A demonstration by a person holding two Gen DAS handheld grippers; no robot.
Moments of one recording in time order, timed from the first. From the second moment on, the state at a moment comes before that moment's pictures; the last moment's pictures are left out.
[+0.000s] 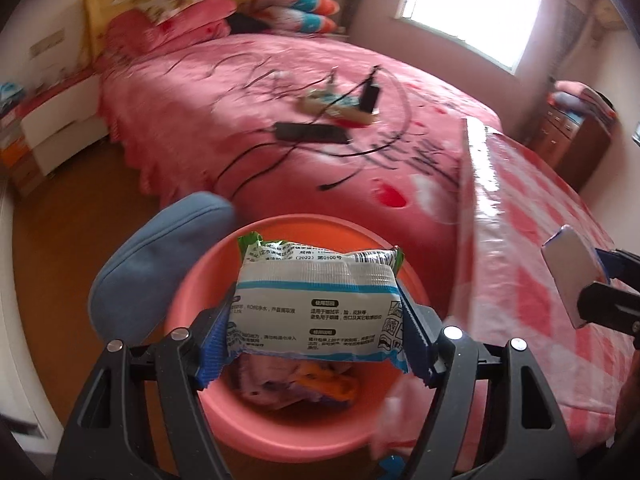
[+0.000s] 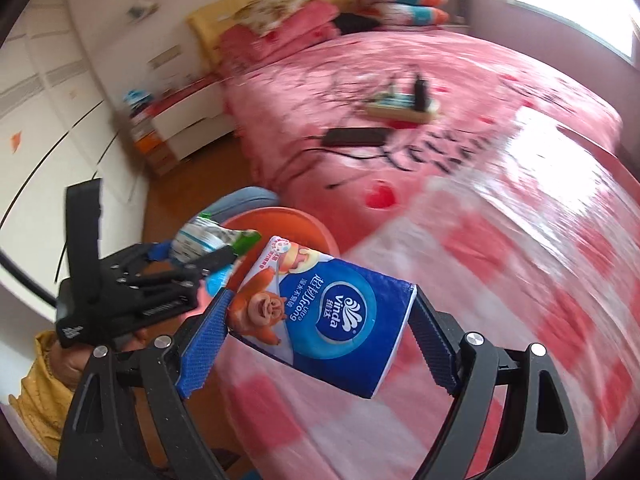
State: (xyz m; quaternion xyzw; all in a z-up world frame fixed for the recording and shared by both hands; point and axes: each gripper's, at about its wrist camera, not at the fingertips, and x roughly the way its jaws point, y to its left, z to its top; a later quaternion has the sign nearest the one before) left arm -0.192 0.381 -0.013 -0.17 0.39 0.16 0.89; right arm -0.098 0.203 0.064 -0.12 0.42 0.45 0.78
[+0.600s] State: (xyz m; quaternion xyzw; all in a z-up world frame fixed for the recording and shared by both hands) left arm -0.195 0.409 -0.038 -0.19 0.40 0.21 0.87; right arm -0.081 0.229 0.036 -0.10 0.43 0.45 0.78
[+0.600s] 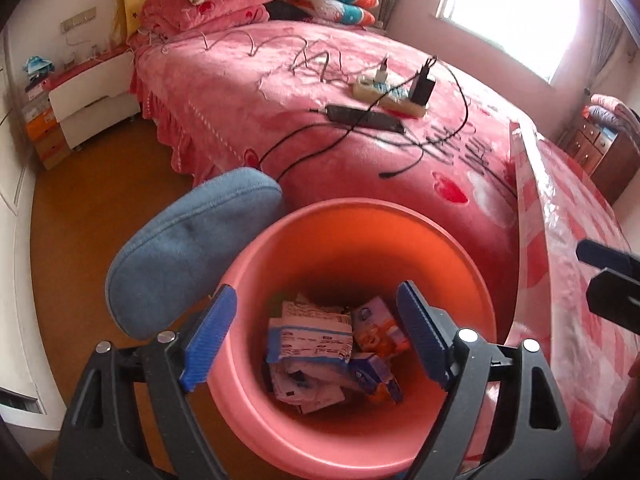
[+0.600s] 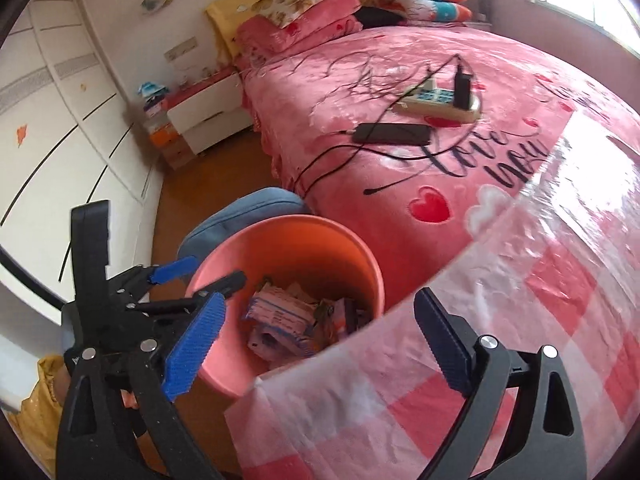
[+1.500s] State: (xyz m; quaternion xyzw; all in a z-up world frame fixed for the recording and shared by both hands) left arm -0.165 0.297 0.057 -0.10 0.30 0.14 0.94; right arm -0.070 0.060 0.072 0.00 0.36 0.29 0.89
